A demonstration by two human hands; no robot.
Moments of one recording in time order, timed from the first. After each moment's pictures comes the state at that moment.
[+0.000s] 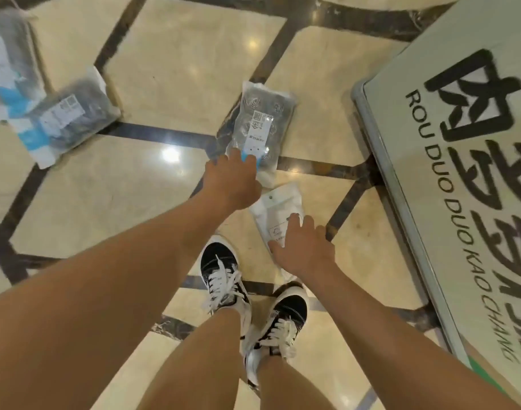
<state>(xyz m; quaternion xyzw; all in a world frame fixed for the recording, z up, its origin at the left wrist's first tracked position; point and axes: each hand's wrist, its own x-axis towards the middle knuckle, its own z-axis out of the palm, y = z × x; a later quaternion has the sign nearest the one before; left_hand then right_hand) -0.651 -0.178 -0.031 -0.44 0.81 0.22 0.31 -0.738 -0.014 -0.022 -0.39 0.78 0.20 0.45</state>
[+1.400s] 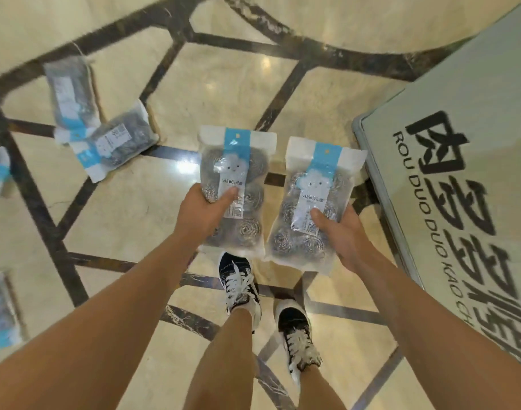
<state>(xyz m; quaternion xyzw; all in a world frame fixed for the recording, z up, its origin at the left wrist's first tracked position) -0.560 -0.179 0.049 -0.70 0.52 0.50 -0.01 -0.804 -0.042 0.048 -0.02 0.75 -0.34 0.57</state>
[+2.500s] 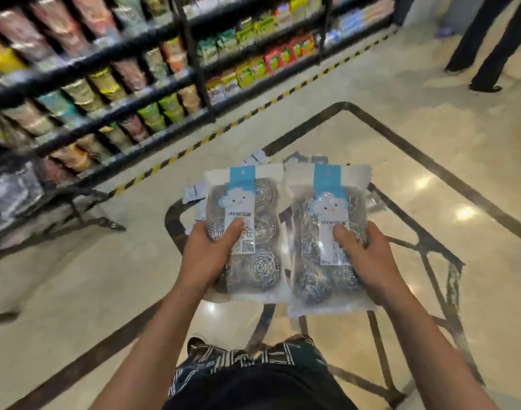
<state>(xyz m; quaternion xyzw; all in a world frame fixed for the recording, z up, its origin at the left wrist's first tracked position) -0.297 0.268 0.689 -0.81 0.03 0.26 -0.53 -0.477 0.052 0.697 -0.65 0.41 -0.14 0.63</state>
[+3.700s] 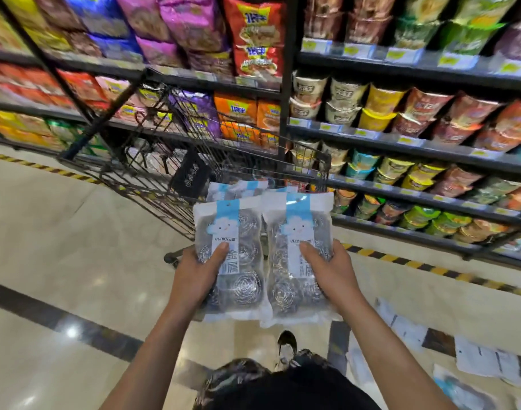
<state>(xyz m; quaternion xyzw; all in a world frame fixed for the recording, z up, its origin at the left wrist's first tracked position) 0.213 0.860 0.681 -0.77 -0.37 -0.03 -0.53 0.293 0.617 0.666 -0.77 0.09 0.16 0.62</state>
